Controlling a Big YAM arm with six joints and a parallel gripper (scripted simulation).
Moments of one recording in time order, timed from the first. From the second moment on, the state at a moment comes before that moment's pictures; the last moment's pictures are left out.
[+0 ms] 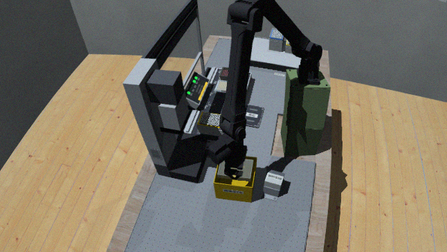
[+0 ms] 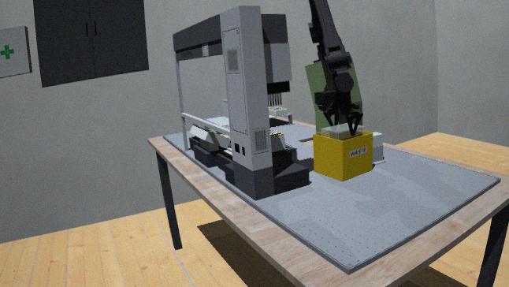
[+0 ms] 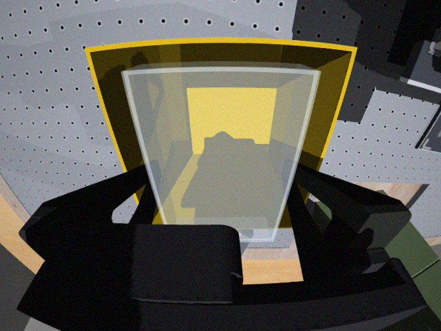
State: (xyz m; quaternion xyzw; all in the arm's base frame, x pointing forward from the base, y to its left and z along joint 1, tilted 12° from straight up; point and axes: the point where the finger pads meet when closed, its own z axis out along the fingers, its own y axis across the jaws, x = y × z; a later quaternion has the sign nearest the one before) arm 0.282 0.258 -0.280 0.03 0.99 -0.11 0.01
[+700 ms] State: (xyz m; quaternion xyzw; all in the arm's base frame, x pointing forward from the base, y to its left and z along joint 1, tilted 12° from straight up) arm 0.281 0.257 -0.286 0.03 0.99 -0.11 0.01
